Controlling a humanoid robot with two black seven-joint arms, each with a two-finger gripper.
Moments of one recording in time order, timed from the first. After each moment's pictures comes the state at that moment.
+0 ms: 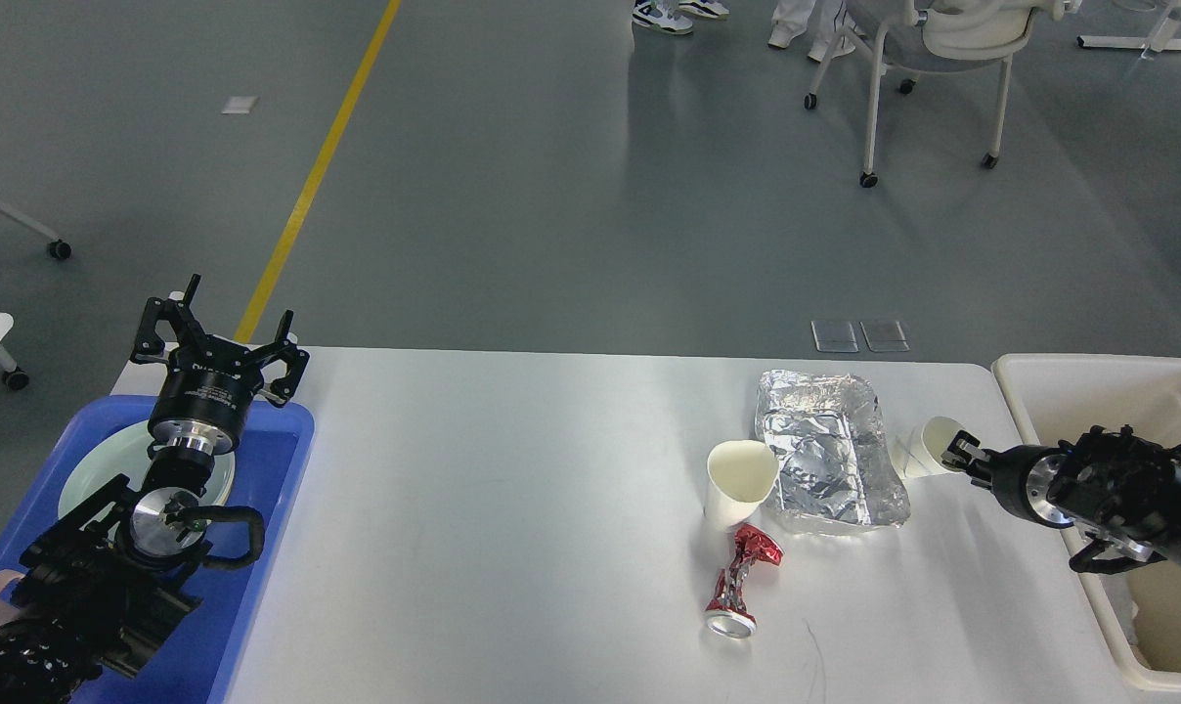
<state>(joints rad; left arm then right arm) -0.58 0.22 -0.99 -0.44 -0.13 -0.56 -0.36 0.94 -0.39 -0.86 0.48 -0.07 0.11 0.16</state>
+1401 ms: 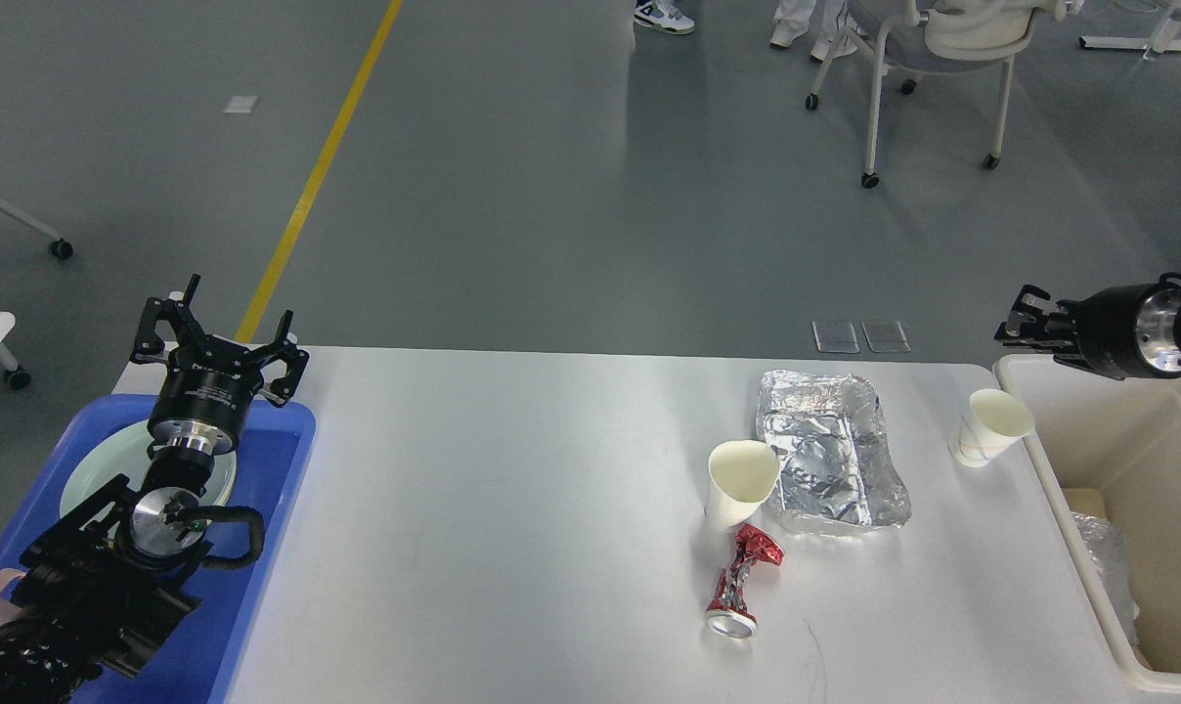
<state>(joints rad) -0.58 0.22 -0.99 -0.44 -0.13 -0.56 -0.36 1.51 -0.73 -0.92 0.93 -0.28 0.29 0.17</state>
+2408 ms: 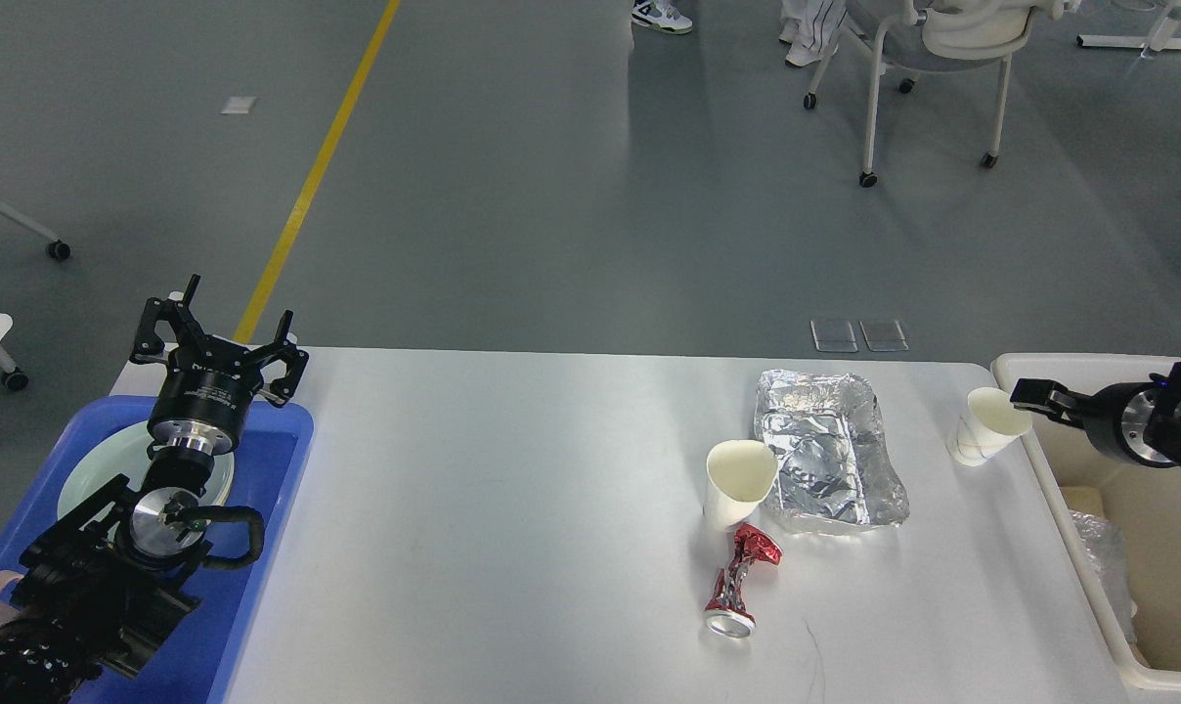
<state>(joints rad) -0.58 0.22 -0.99 -0.44 -0.13 -0.56 -0.36 1.08 -0.51 -0.96 0.45 -0.22 0.21 0.15</state>
